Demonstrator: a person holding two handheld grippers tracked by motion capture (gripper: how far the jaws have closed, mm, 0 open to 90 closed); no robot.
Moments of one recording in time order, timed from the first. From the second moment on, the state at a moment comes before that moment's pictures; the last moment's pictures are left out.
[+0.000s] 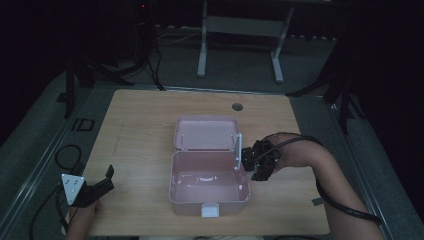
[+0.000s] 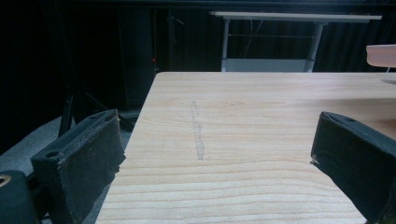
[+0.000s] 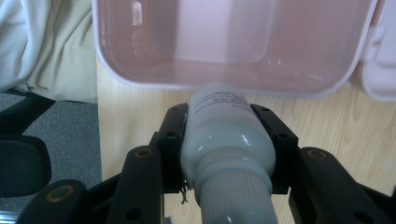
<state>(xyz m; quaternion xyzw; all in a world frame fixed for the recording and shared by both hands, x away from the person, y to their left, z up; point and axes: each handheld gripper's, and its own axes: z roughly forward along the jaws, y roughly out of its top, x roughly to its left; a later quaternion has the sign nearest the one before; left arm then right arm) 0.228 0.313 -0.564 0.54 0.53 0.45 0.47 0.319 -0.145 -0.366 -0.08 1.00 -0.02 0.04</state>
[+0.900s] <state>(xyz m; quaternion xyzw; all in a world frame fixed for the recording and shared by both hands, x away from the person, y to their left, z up) 0.228 0.313 -0.564 0.54 0.54 0.45 0.47 0.311 -0.098 -0.388 -0.14 0.99 0.00 0.01</state>
